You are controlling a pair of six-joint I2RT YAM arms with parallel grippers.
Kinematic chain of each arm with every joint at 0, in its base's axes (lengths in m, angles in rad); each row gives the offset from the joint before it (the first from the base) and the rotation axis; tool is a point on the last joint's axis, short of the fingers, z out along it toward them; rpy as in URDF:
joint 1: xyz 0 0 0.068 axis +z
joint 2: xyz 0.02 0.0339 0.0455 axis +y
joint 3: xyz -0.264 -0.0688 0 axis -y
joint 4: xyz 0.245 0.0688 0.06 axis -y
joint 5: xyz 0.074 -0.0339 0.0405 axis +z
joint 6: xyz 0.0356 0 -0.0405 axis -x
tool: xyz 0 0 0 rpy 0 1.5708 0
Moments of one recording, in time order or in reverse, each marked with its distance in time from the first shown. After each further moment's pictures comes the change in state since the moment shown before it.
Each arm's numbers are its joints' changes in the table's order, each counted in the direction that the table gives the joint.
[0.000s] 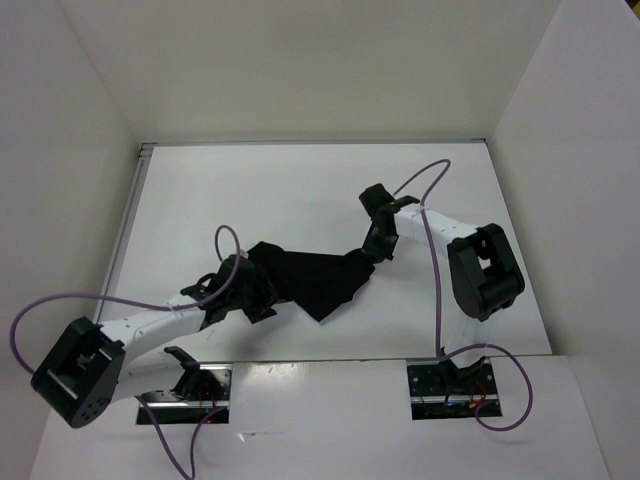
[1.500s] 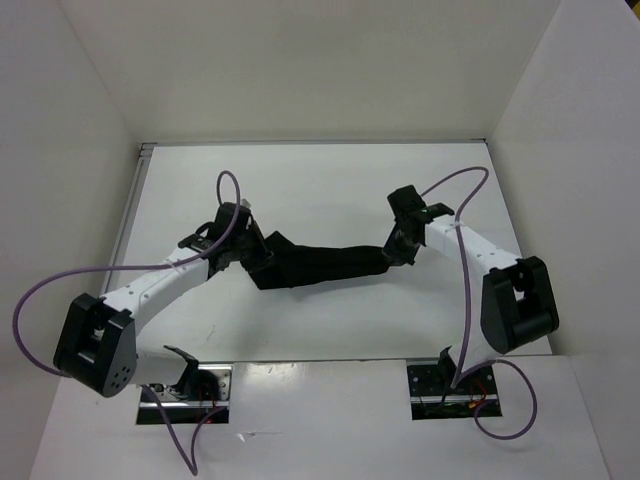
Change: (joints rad) left arm 0.146 0.216 0.449 -0.209 -0.007 -0.288; right arm -0.101 -0.251 -0.140 -0.035 0.031 0.025
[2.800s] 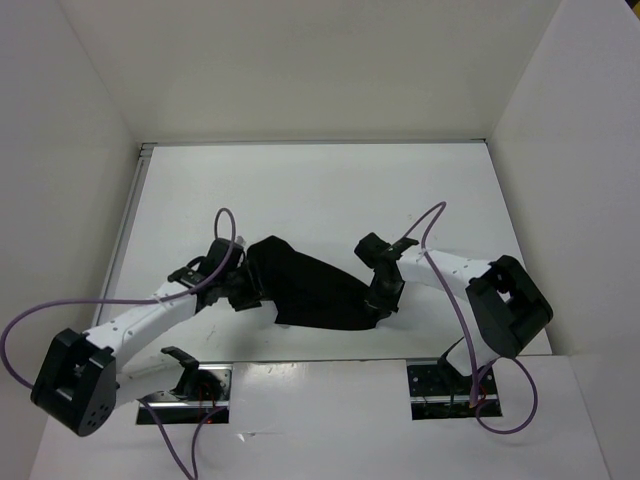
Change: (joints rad) left arm -0.038 -0.178 -0.256 -0.079 -0.018 -0.061; right arm 0.311 0.003 -0.212 -0.070 0.053 -0.254
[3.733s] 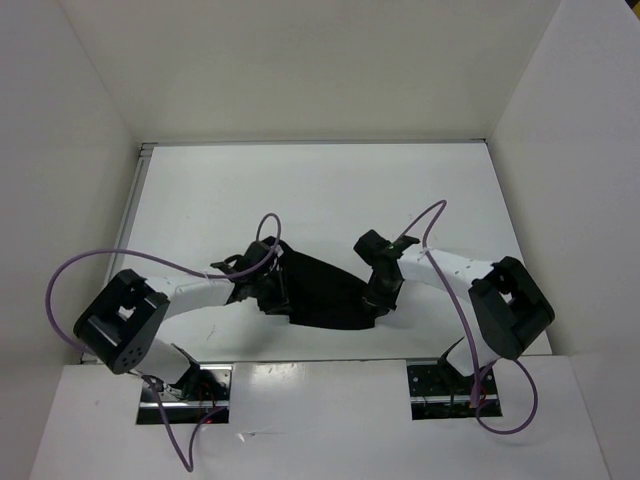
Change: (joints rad) left arm -0.138 0.320 0.018 0.243 -0.120 0.016; right arm 0.000 -0.007 0.020 0.002 0.021 -0.001
